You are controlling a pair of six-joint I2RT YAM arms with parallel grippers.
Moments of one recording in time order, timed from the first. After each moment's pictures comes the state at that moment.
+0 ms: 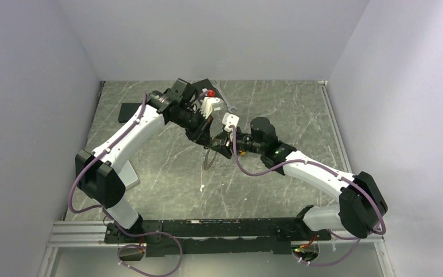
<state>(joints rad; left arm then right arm) -0.55 1.63 1.61 -1.03 0.69 0.23 0.70 1.30 0.81 0.21 -0.50 -0.24</state>
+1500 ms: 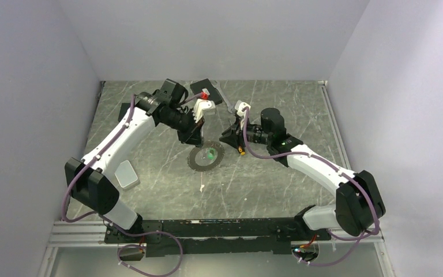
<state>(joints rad) -0.49 1.55 1.56 -1.07 0.71 0.50 0.55 1.33 0.84 0.20 -0.64 -0.09</state>
